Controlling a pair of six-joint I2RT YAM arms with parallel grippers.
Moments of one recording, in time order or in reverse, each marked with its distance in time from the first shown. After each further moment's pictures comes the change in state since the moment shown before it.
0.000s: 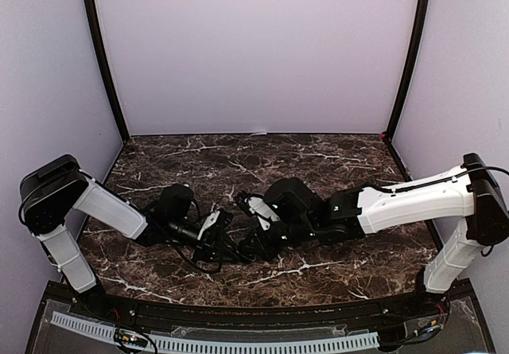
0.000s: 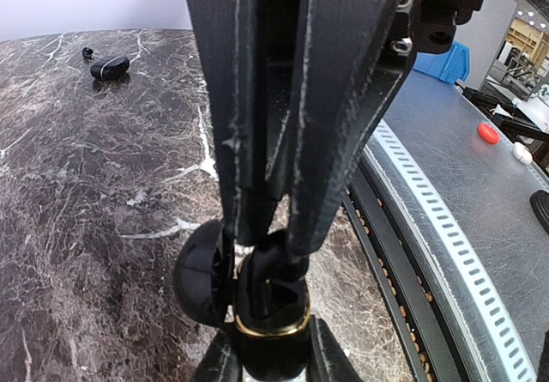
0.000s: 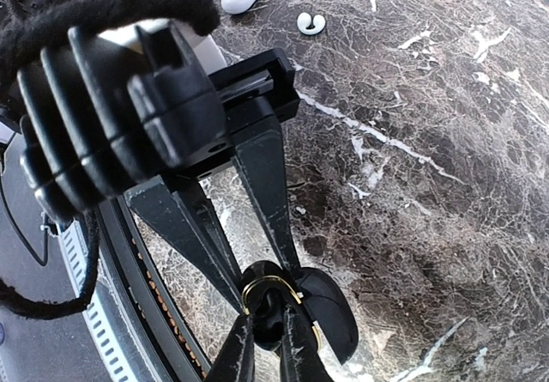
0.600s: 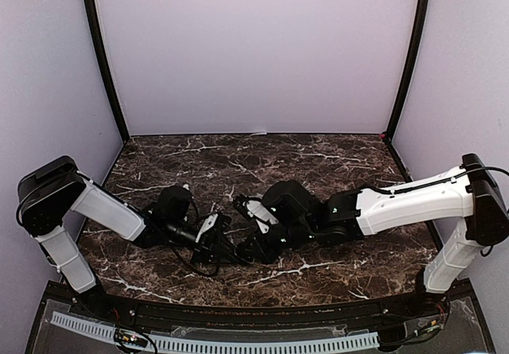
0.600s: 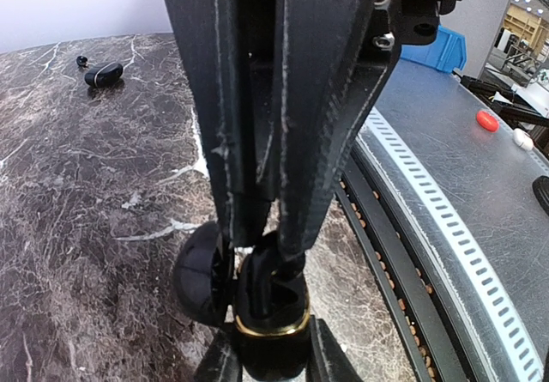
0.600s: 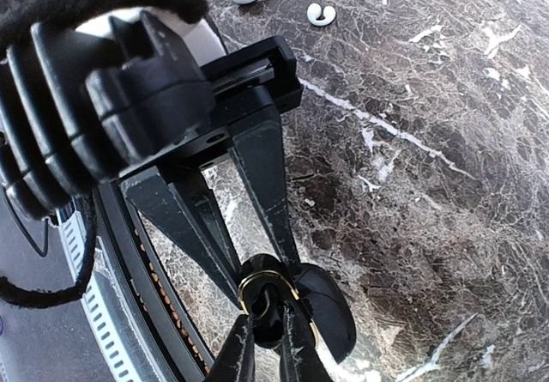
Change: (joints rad) left arm -0.008 -0.018 -0.023 0.003 -0.005 0.048; right arm 0.010 0.003 0.001 -0.008 -0.004 -0.006
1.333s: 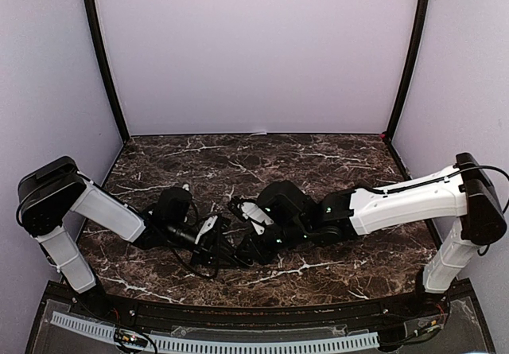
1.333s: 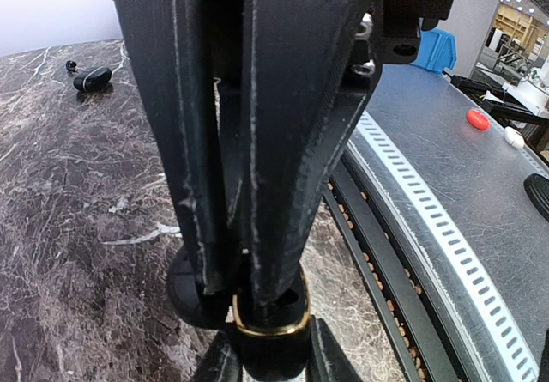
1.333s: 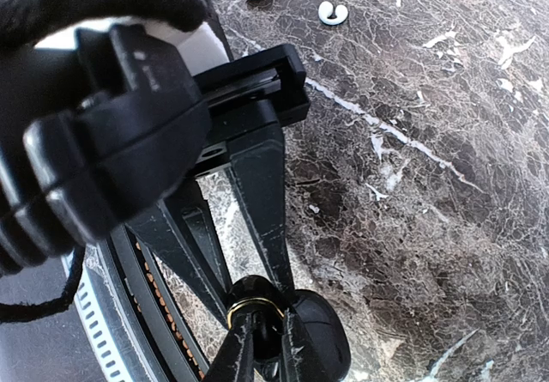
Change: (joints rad) left arm -0.007 0.000 -0.010 0.013 0.022 -0.002; right arm 0.001 0.043 0.033 -0.006 -0.014 -0.043
